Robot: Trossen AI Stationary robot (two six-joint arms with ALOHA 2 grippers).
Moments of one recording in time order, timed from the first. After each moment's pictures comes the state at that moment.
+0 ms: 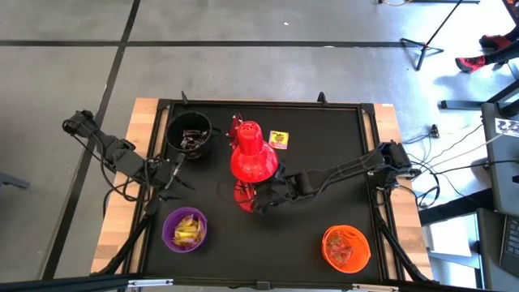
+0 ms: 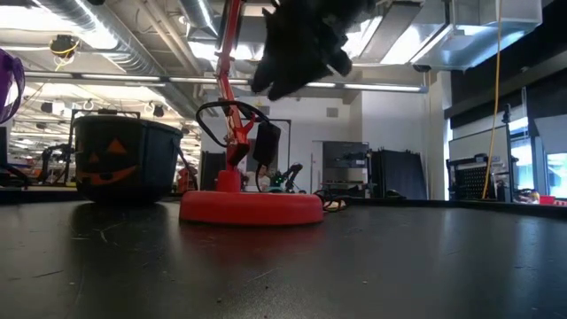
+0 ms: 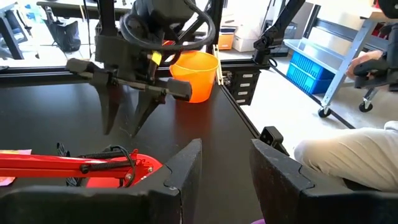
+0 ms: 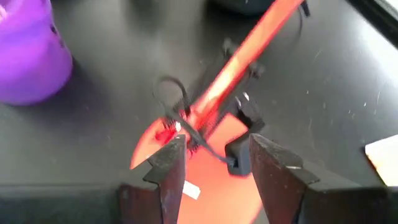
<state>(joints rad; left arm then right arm) -0.57 0.59 0.67 -0.36 -0.24 -0.20 0.29 1.90 1.51 -0.52 0.47 0.51</state>
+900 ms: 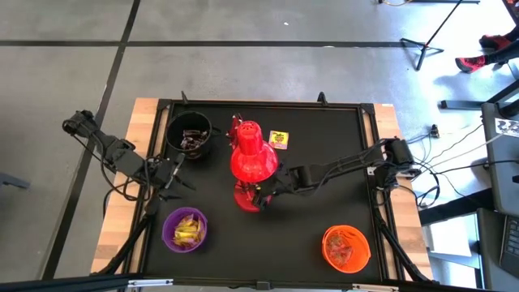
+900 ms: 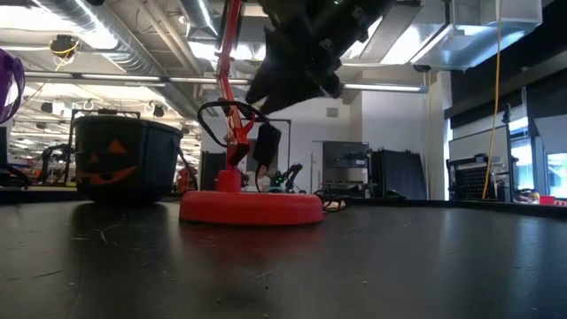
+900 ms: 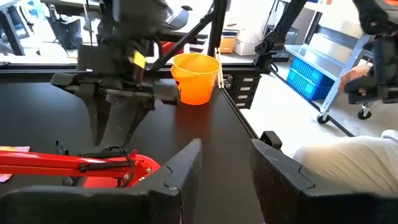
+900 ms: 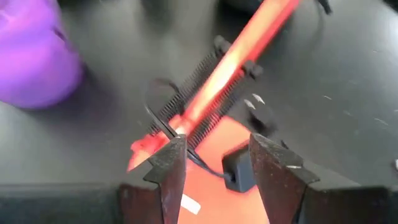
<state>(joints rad) -0.57 0.59 0.67 -0.35 -0.25 -0.23 0.21 1.85 1.35 -0.27 0.35 0.44</state>
